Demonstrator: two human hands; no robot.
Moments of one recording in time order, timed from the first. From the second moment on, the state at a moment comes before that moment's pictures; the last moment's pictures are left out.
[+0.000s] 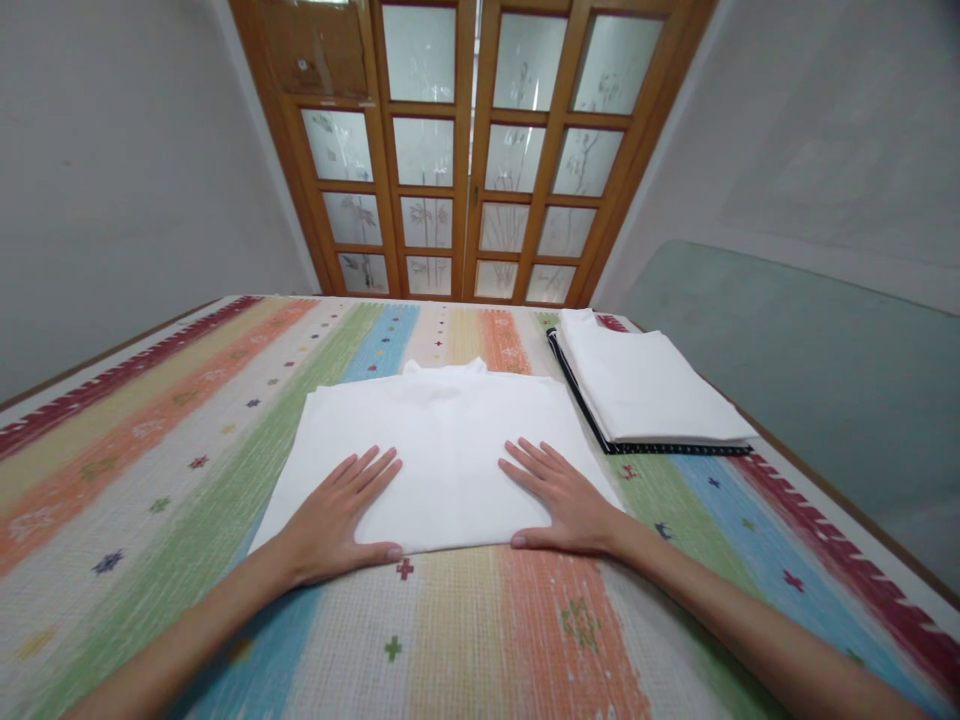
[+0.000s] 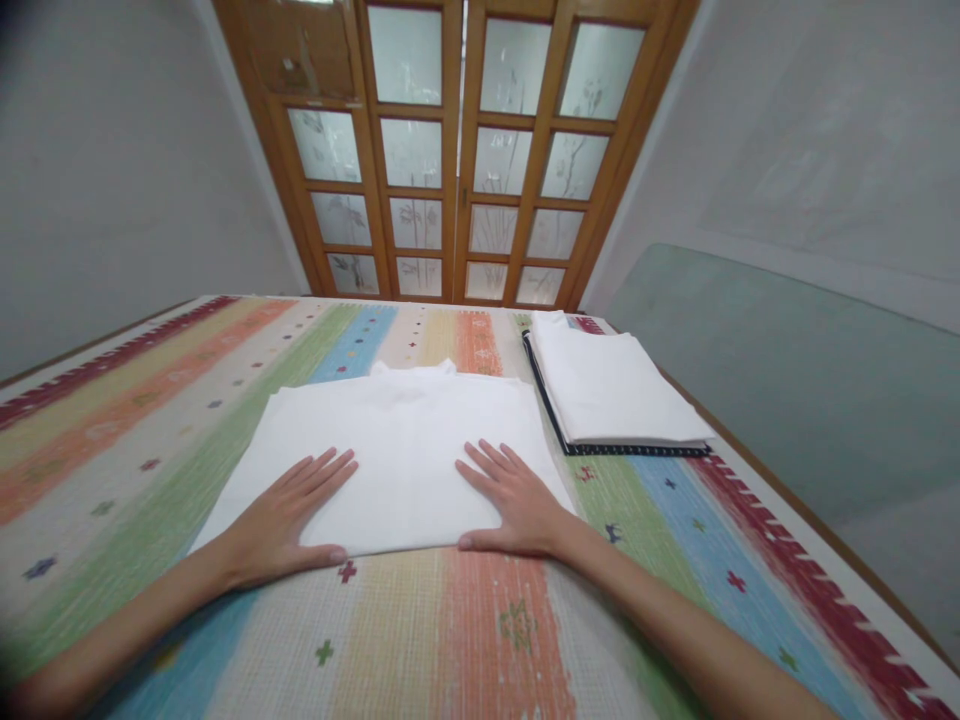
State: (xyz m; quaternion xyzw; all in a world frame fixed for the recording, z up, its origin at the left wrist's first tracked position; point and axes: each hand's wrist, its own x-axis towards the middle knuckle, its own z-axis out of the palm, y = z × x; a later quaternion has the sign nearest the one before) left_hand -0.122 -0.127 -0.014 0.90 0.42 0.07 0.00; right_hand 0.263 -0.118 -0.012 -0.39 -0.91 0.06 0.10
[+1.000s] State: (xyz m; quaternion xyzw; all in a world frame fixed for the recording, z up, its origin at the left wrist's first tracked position) left_hand -0.155 -0.086 -0.027 0.75 0.65 0.09 -0.04; right_hand 0.266 -0.069 -0.042 -0.59 -0.80 0.01 0.12
